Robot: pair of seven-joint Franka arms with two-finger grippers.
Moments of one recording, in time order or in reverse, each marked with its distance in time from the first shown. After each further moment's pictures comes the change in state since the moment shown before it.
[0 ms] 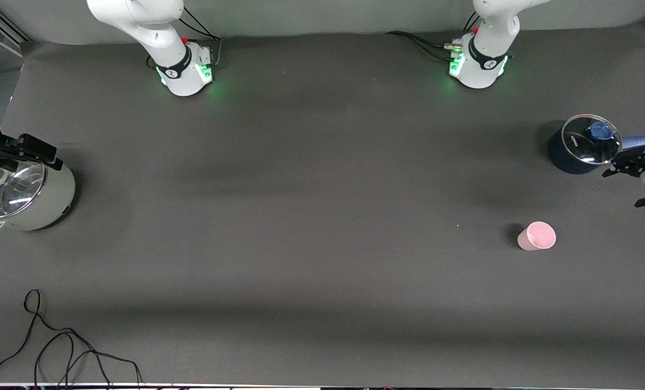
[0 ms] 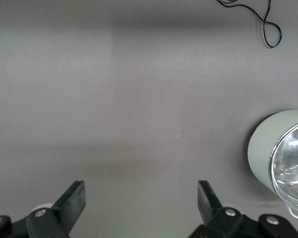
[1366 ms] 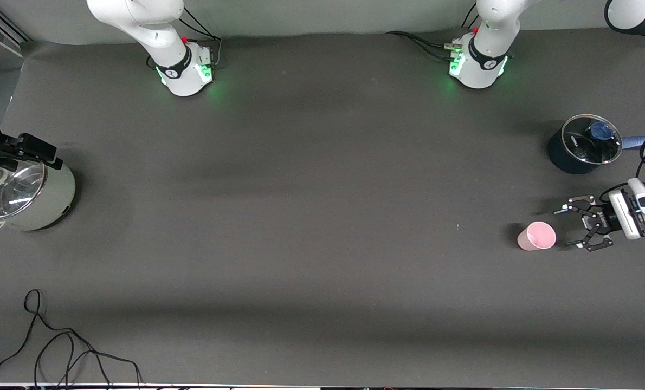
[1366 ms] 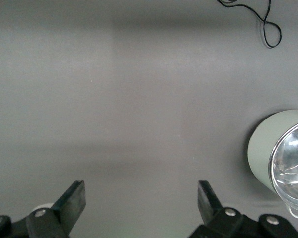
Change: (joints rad) left arm 0.216 0.530 -0.009 0.053 -0.682 0.087 1.077; right arm 0.001 -0.001 0.000 0.001 0.000 -0.002 -0.001
